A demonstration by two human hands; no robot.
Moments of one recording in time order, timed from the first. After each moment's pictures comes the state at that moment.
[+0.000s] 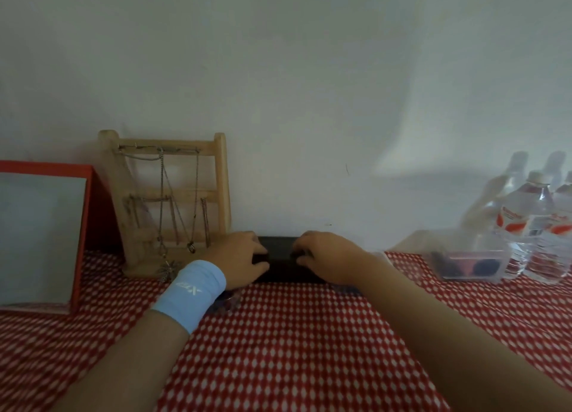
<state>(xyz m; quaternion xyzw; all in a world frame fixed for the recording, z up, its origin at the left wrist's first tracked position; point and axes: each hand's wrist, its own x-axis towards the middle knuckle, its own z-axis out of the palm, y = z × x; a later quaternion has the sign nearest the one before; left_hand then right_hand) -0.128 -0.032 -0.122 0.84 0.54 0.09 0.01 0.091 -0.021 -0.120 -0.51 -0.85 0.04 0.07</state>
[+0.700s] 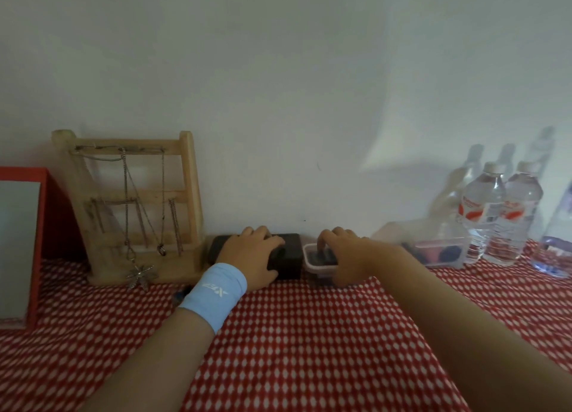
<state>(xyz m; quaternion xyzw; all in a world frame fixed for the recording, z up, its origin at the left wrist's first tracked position) -0.063 -0.022 -0.141 0.86 0.50 0.09 -0.09 0.169 -0.041 -0.116 -0.61 -0.79 0.05 -0.02</state>
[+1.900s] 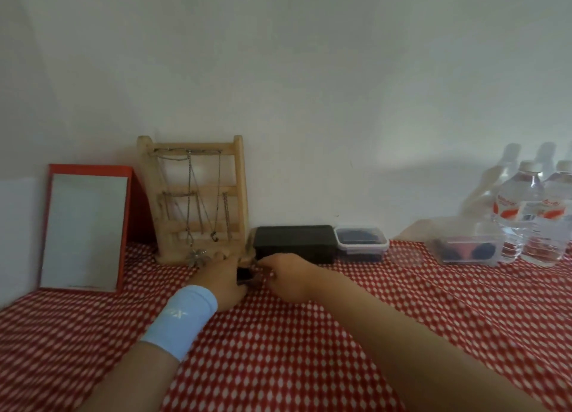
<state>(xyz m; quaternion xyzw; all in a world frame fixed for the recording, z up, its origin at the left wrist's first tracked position) -0.174 -0.094 -0.162 0.73 0.67 0.12 0.10 0.009 -0.085 -0.143 -0.46 -0.86 0.20 0.11</state>
